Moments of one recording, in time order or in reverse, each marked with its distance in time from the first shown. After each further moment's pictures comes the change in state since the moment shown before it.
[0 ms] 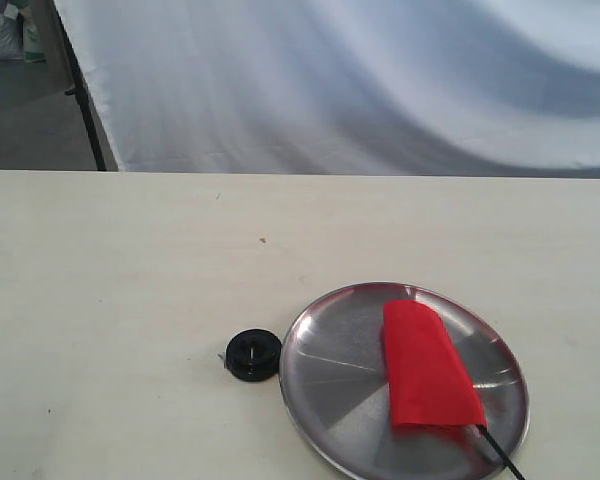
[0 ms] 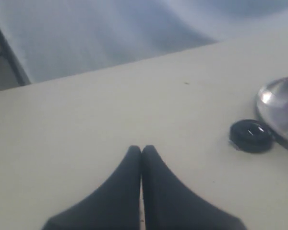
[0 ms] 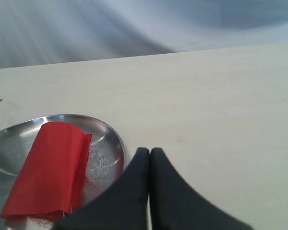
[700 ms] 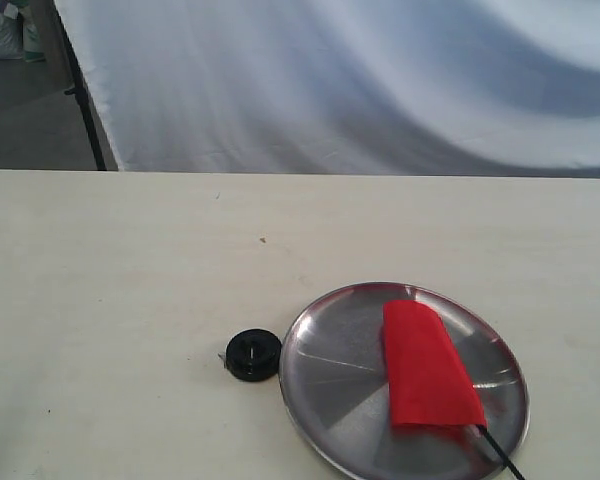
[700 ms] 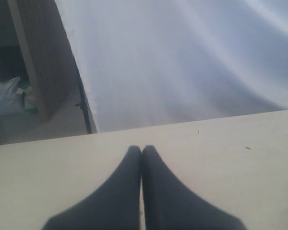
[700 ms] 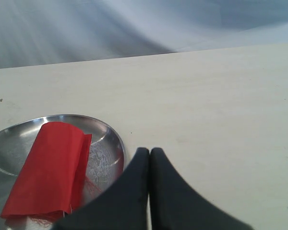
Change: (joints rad) left arm 0.213 -0.243 0.000 0.000 -0.001 0.000; right arm 0.000 0.000 0.000 0.000 0.000 0.000
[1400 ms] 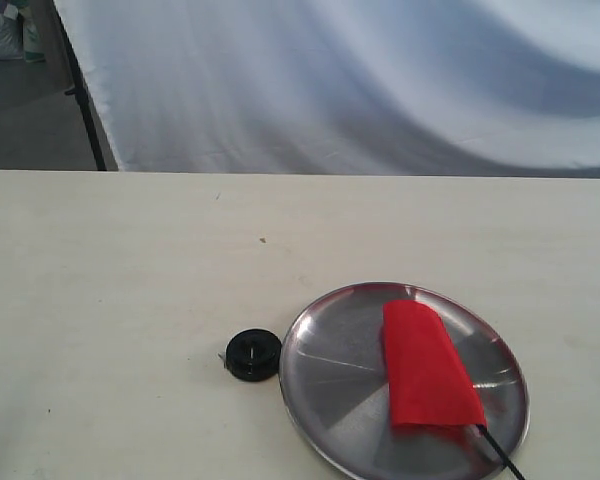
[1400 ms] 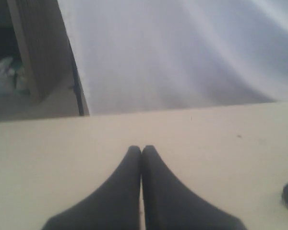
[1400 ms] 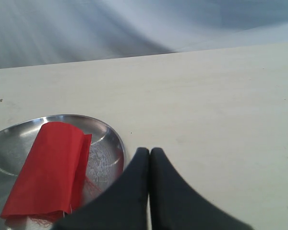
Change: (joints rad) left arm 0.000 0.000 0.000 -0.054 0.055 0.000; right arm 0.000 0.000 0.000 0.000 0.000 0.000
